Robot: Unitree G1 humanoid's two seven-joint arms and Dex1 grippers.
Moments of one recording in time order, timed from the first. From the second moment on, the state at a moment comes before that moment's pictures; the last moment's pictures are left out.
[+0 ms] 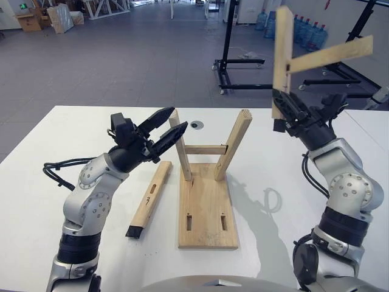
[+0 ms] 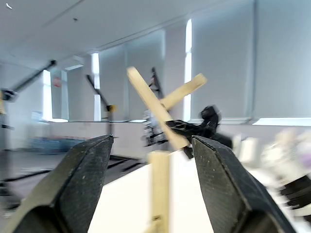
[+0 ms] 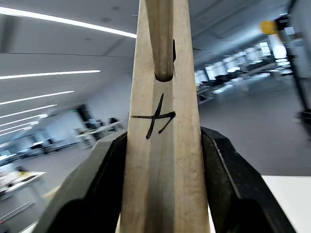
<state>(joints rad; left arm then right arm) -0.21 0.35 0.05 -0.41 -0.84 0.34 -0.76 -0.40 -0.30 -0.48 -0.34 0.89 0.77 0.52</state>
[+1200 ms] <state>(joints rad) -0.23 0.34 0.03 -0.38 -1.14 0.64 -0.89 -0.10 -0.47 -0.01 -0.42 0.95 0.67 1.04</state>
